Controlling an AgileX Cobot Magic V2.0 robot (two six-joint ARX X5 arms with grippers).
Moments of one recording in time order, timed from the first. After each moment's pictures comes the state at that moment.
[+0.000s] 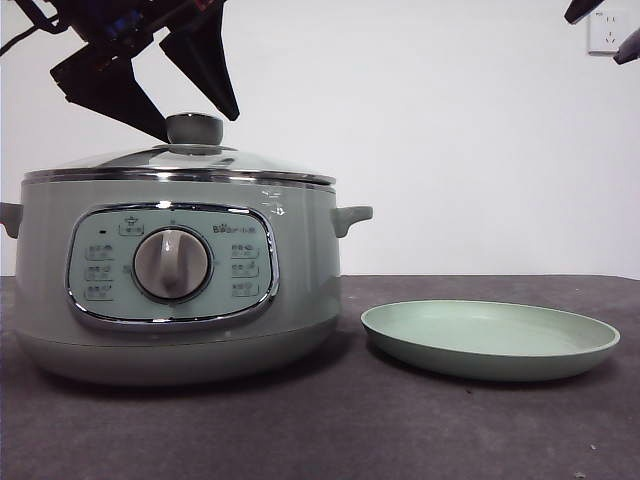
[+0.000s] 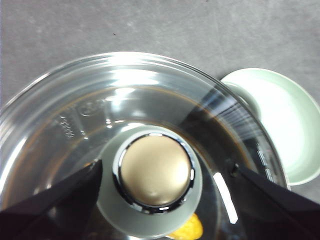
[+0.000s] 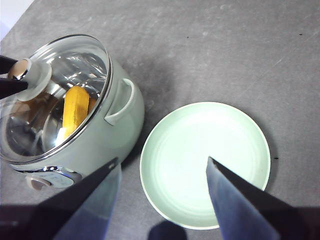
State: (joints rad) left arm -0.45 1.35 1.15 -0.51 0.14 -0.06; right arm 0.10 0.92 0.97 -0.69 -0.47 0.04
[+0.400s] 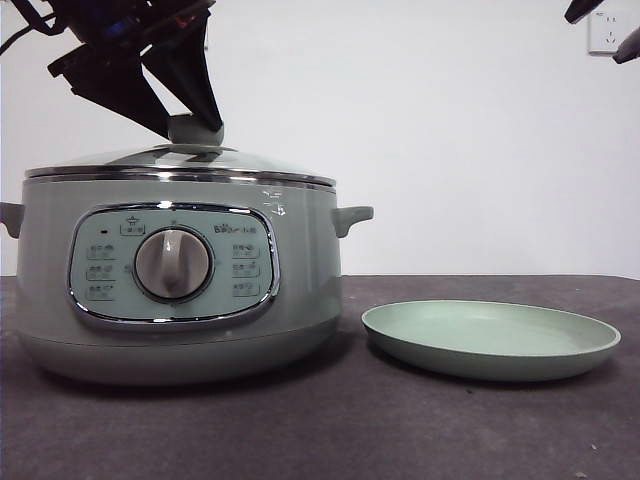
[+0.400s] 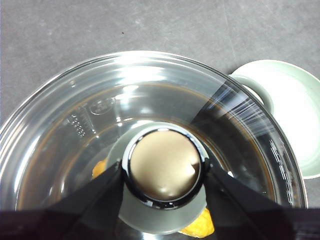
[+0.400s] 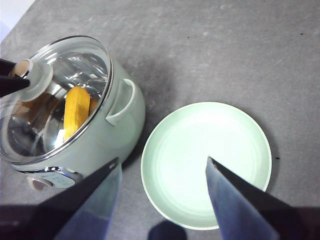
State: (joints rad) left arm -0.45 1.35 1.15 -0.52 0.11 -0.01; right arm 0.10 0.92 0.97 -0.69 -0.47 0.04
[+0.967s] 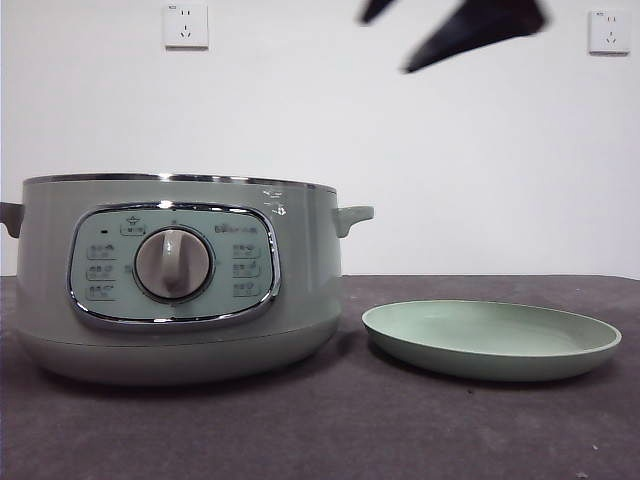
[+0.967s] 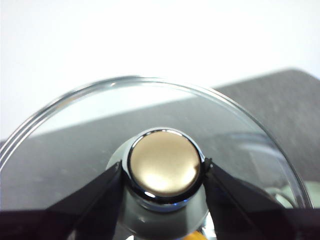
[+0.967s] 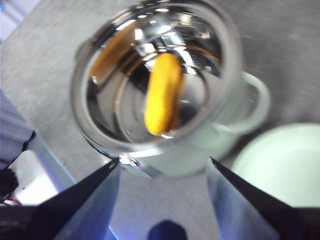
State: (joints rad) left arm -0.45 0.92 1.24 -0.55 -0.21 0.00; right arm 0.57 1.33 1.27 -0.69 -0.40 0.05
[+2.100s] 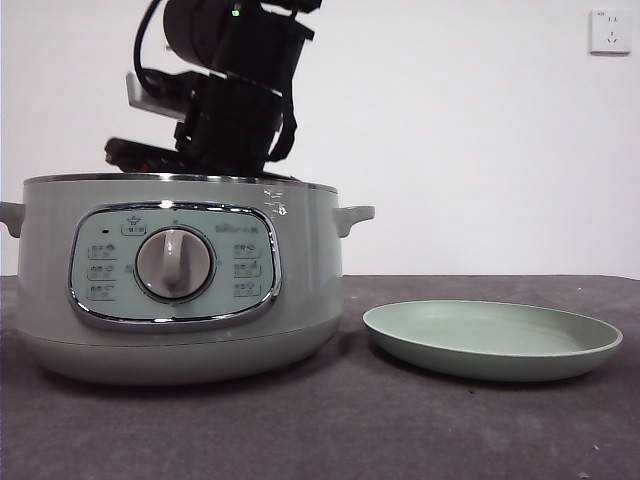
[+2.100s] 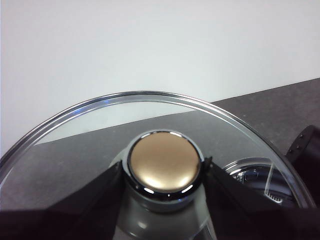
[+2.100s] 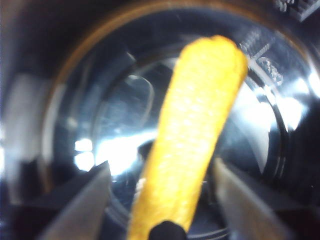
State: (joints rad) left arm -0.45 0.68 1.24 -0.76 -0.41 0.06; right arm 0.86 2.15 1.86 -0.82 -0.04 -0.05
